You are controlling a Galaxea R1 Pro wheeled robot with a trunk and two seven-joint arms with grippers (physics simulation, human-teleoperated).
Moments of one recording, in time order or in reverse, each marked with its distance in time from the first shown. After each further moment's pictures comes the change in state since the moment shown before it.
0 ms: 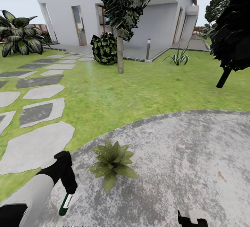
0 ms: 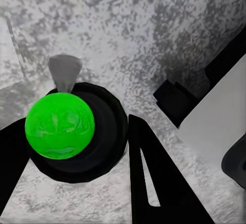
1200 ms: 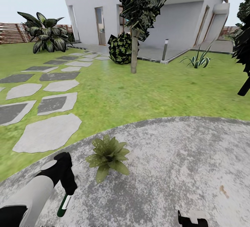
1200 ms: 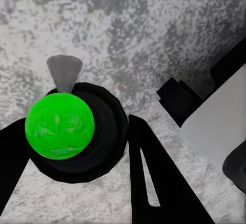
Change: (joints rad) left arm 0.010 -0.001 -0.001 0.000 0.000 0.051 0.035; right arm 0.000 -0.002 0.002 0.000 0.002 0.000 -0.001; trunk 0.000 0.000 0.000
